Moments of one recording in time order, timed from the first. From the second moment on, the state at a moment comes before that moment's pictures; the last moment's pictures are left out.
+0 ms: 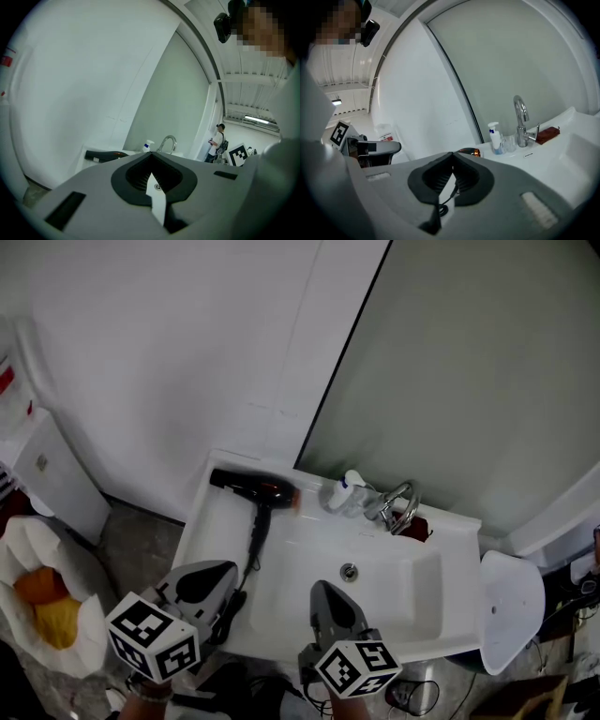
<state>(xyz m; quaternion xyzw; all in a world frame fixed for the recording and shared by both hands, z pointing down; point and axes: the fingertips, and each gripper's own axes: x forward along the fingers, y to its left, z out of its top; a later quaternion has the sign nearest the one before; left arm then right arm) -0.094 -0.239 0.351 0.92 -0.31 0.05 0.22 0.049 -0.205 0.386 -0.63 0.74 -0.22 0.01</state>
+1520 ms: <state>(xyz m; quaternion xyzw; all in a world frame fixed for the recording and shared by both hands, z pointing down) 0.017 -0.019 0.290 0.90 -0.41 0.01 0.17 0.141 -0.023 0.327 -0.51 0.84 -0.18 0.03</state>
